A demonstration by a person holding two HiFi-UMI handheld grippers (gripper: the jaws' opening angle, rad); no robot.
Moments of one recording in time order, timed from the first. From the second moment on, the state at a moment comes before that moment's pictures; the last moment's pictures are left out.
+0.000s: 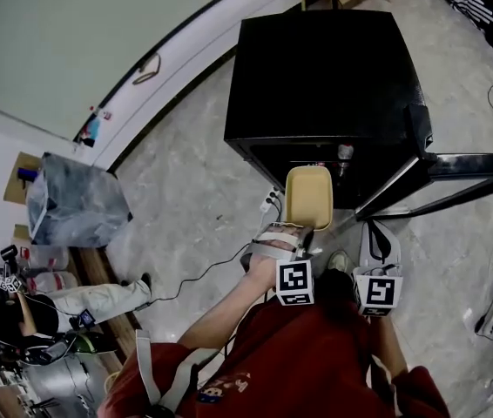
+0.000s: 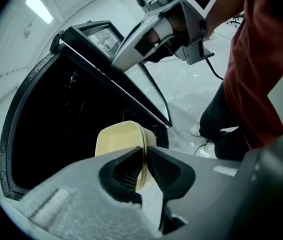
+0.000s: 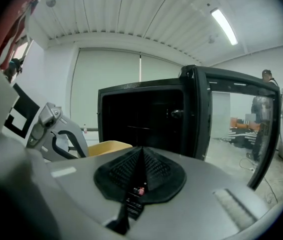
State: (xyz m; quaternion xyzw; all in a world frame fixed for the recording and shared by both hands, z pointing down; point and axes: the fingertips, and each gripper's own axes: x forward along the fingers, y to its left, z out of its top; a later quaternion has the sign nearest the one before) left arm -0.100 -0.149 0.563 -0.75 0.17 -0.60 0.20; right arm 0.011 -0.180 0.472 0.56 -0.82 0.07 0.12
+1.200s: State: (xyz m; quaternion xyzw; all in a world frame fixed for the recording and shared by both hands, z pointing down) left arm -0.067 -0.260 0.648 -0.74 0.20 -0.59 0.24; right arm 0.030 -0.245 0.499 0.53 -0.84 0.03 0.13
